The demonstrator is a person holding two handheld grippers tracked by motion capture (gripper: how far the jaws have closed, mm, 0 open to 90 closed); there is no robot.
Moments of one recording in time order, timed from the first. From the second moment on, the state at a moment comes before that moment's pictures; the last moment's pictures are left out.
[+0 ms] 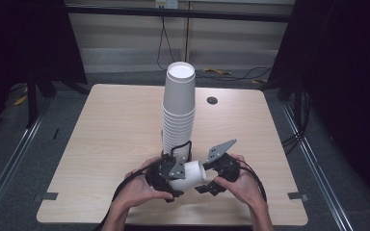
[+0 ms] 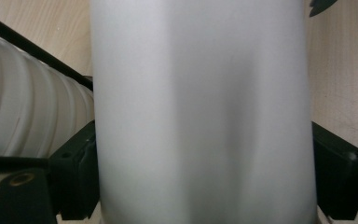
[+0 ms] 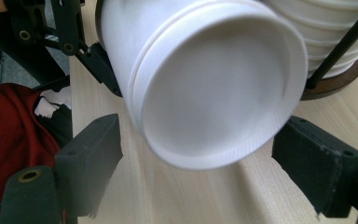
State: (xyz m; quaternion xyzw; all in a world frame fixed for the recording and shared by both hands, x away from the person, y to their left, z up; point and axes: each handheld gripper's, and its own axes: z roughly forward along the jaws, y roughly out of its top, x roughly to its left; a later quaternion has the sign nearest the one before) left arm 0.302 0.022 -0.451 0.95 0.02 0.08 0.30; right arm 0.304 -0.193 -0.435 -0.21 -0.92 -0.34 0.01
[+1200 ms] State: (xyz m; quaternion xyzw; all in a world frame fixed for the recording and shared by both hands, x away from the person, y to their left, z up) left arm 0.296 0.005 -0.455 0.95 -0.02 0.07 0.29; right arm 0.313 -0.177 -0.432 -0.15 -0.94 -0.31 0.06
